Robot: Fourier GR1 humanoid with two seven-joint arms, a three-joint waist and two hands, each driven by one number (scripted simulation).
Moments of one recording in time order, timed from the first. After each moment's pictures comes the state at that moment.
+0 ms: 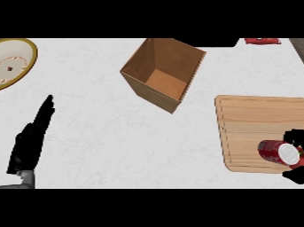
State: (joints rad) left arm 0.01 0.24 0.01 -1.55 -0.14 0.09 0.09; right arm 0.04 -0.47 -0.13 -1.41 1.06 0.10 -0.20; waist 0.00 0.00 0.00
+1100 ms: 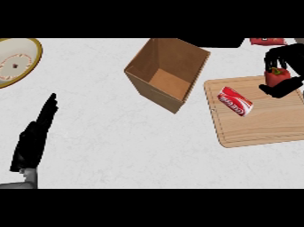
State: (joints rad) left arm 0.00 0.22 0.01 -1.55 -0.16 0.08 0.10; right arm -0.78 -0.51 -0.20 -0.68 0.99 0.11 -0.56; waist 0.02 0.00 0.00
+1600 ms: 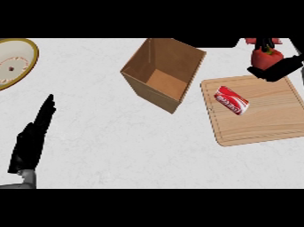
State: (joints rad) left arm 0.01 0.22 0.03 -1.55 -0.17 0.08 0.09; right arm -0.88 -0.44 -0.29 -0.82 0.74 0.38 -0.64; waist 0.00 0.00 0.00
